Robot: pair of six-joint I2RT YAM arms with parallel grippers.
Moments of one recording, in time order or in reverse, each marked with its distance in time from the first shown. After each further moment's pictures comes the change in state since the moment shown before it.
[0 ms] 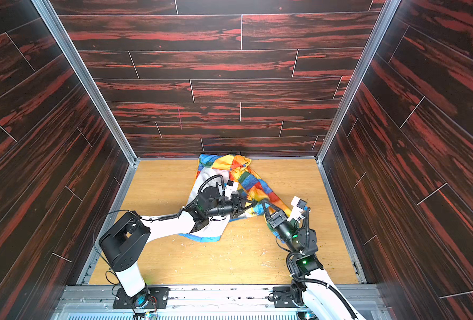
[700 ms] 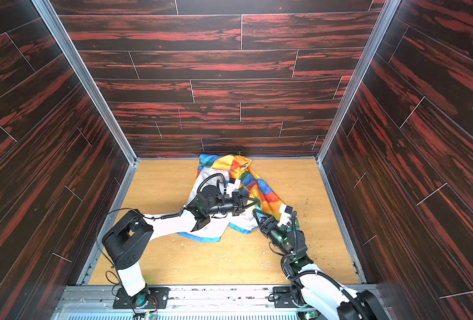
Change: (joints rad) left arm 0.000 0.019 0.017 0.125 0.085 -0.019; right arm 0.082 0.267 -0.087 0.307 -0.019 0.119
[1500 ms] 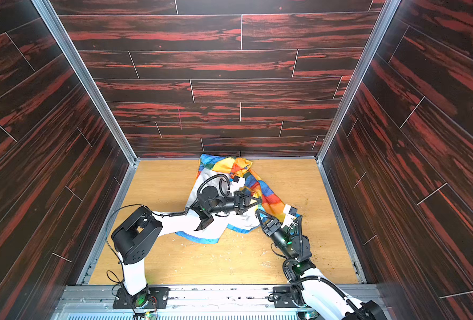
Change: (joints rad) left arm 0.000 0.084 0.031 0.195 0.092 -0.046; right arm 0.003 -0.119 -0.026 0.013 0.029 -0.008
